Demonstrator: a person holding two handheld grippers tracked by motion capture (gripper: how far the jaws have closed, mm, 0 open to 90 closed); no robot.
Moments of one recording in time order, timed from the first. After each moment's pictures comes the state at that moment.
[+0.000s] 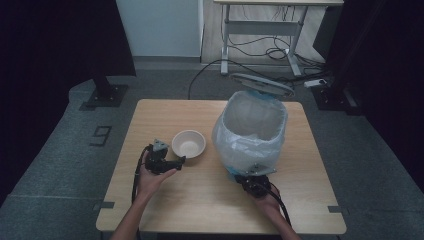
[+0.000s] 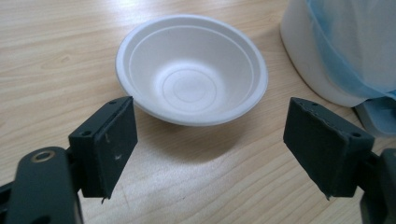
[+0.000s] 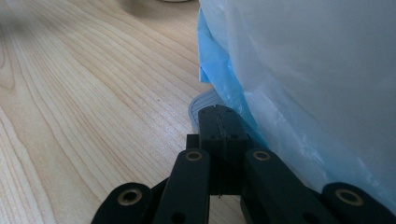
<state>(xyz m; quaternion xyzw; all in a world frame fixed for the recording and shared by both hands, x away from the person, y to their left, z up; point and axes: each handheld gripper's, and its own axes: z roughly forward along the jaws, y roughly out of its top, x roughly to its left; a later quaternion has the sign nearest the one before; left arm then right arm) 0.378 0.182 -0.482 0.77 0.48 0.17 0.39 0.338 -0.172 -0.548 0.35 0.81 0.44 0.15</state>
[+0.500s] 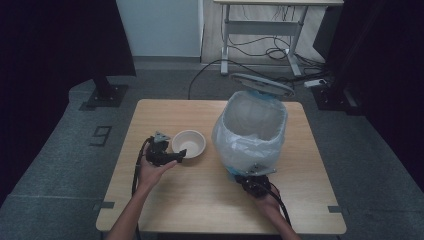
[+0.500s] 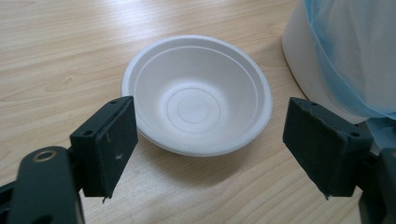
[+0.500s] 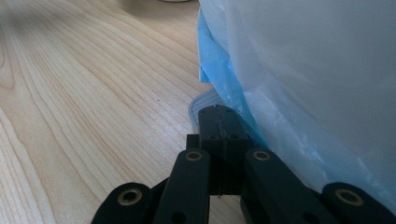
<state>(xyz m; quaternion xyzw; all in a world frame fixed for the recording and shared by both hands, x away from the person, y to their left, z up) 0.399 0.181 -0.470 0.77 0.48 0.17 0.39 0.337 -0.172 -0.548 0.35 0.81 0.44 0.15</state>
